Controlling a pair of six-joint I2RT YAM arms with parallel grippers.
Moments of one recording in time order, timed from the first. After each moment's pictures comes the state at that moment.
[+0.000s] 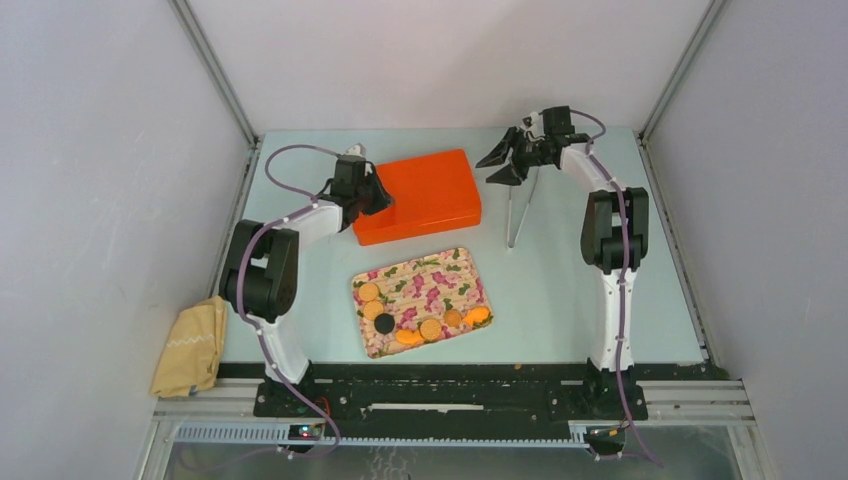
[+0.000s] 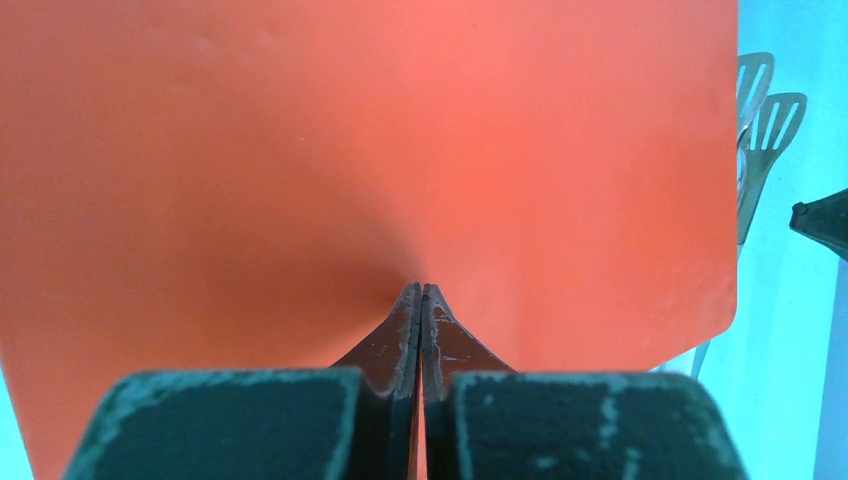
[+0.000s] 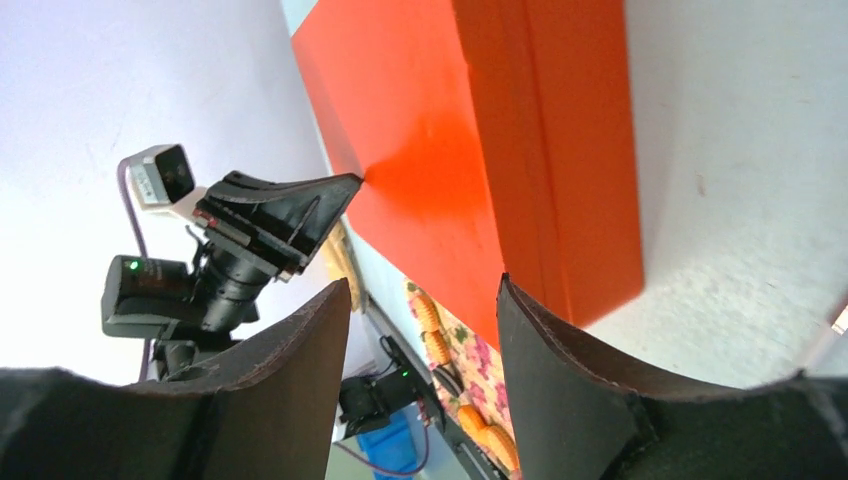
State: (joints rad) left arm -0.27 1.84 1.17 0.03 0.10 -0.63; right arm 0.10 2.35 2.01 -0.52 -0.90 0.76
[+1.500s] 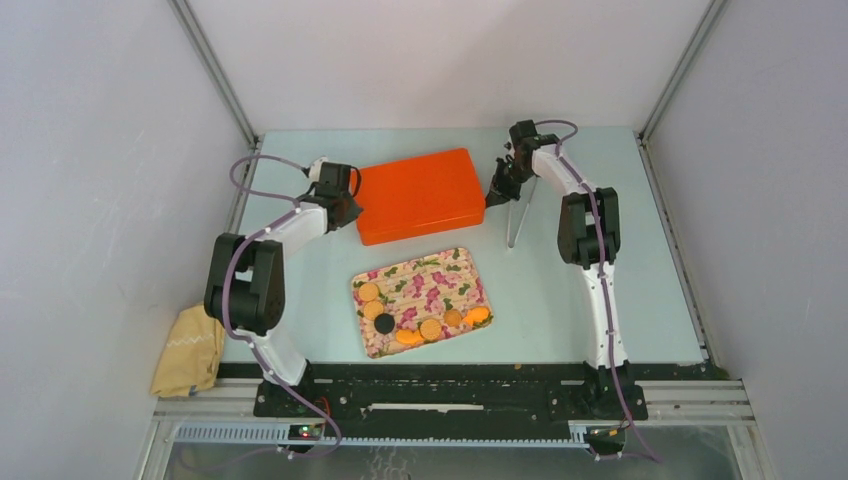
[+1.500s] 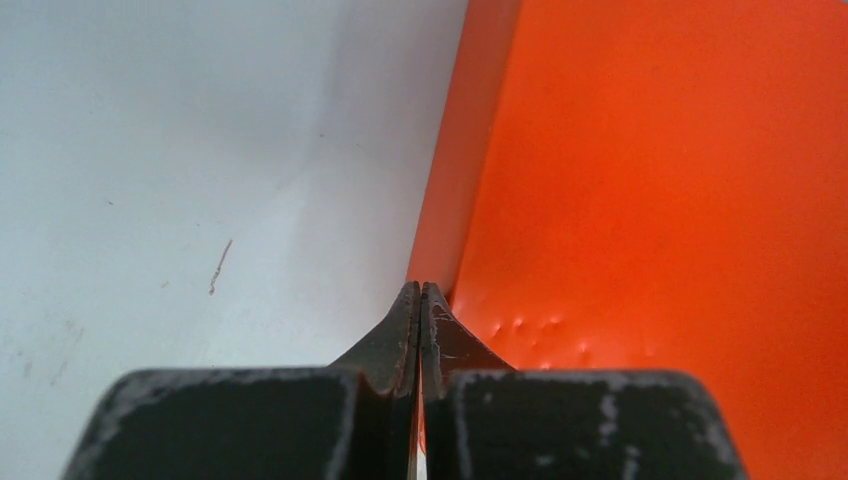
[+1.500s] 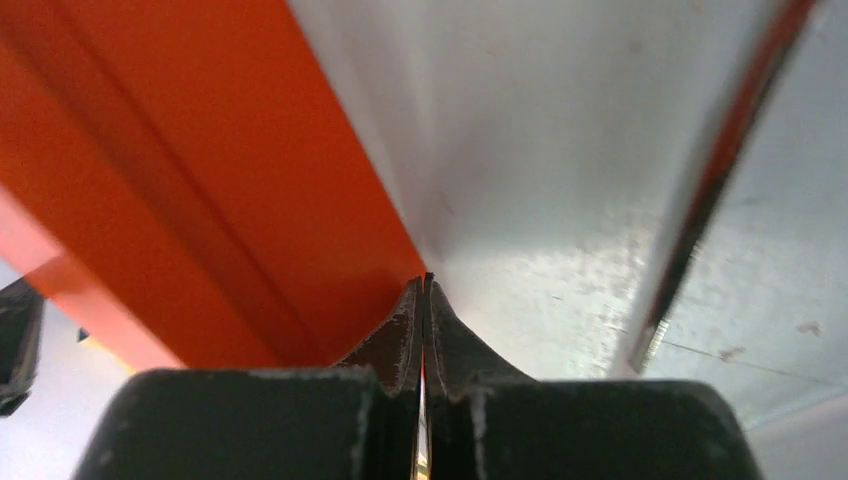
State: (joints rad) left arm -0.21 1.73 1.13 -0.23 -0.25 -0.68; right arm 0.22 2.52 2.24 -0.93 -0.44 0.54
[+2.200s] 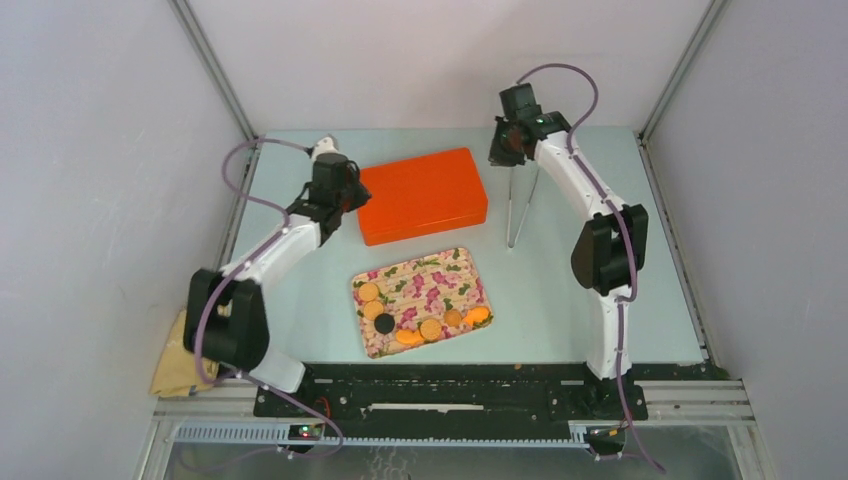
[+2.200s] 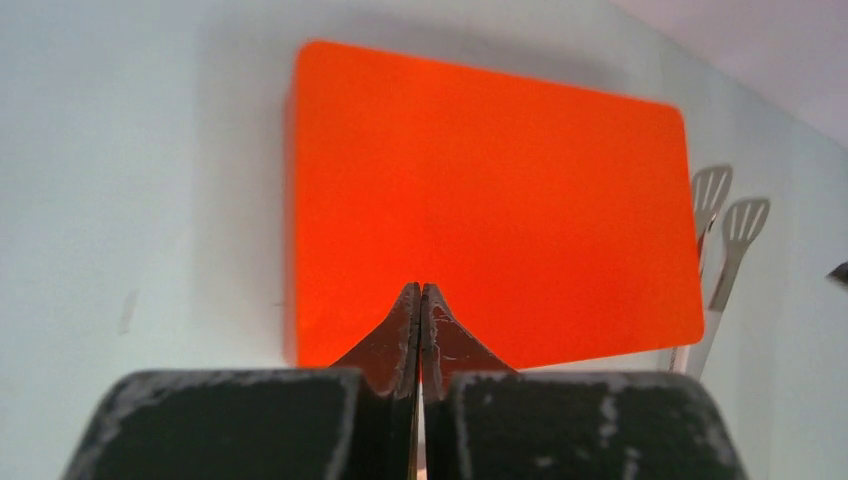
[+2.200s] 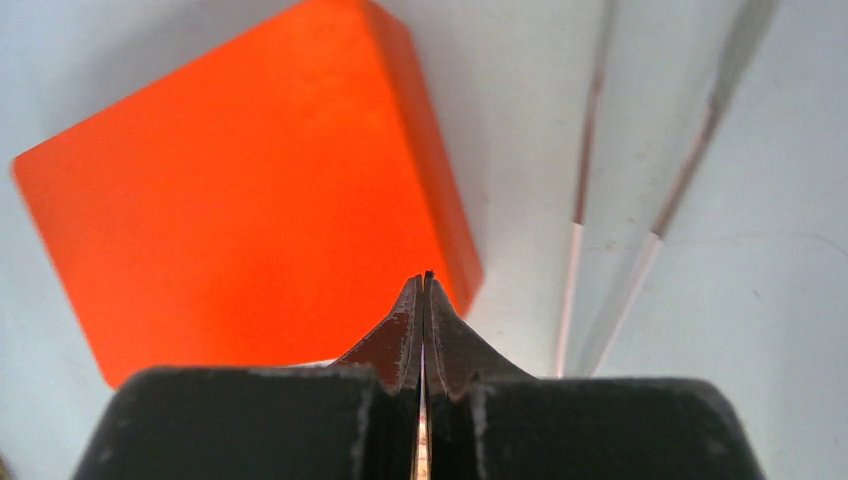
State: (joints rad) left arm -0.28 1.45 1.07 -0.13 -0.19 -0.61; right arm 0.31 2.13 2.08 -0.83 0.05 0.51
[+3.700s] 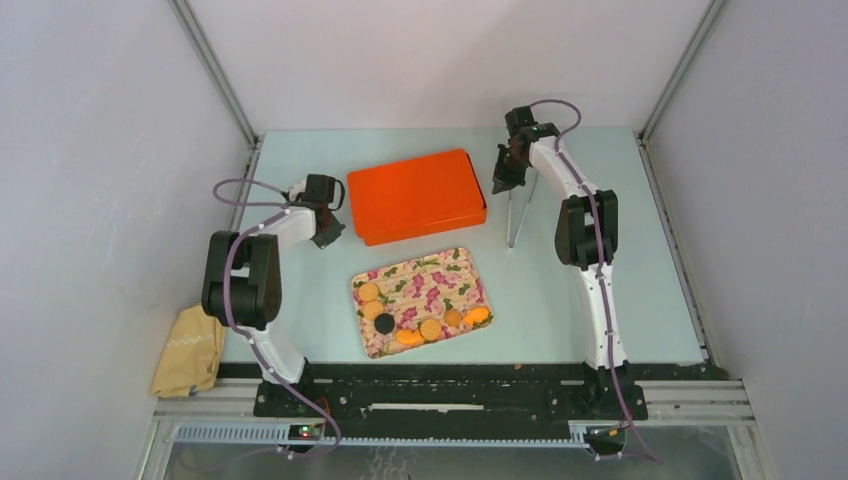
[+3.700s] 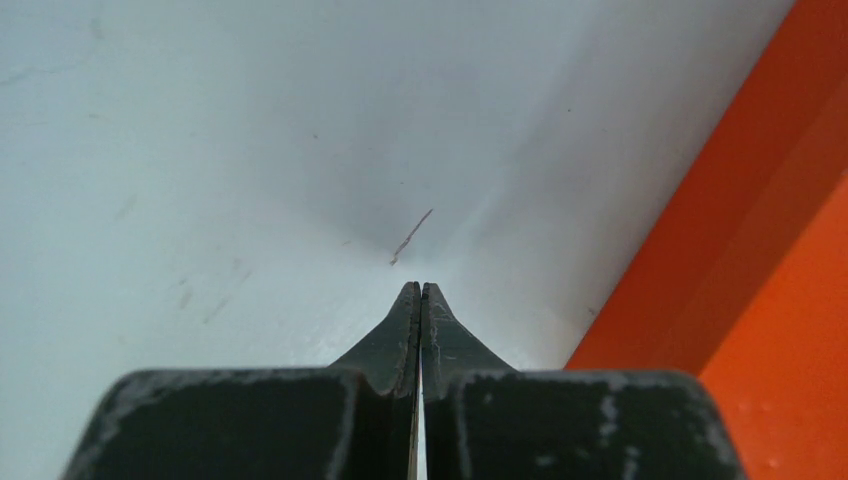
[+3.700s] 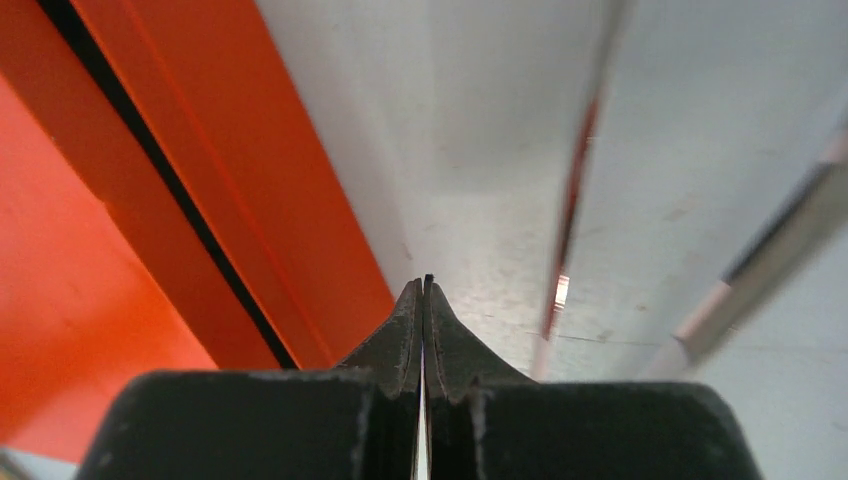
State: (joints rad) left arm -0.11 1.73 1.06 -0.37 -0.31 -0.76; right arm 0.24 2.49 2.34 -0.97 -0.10 0.45
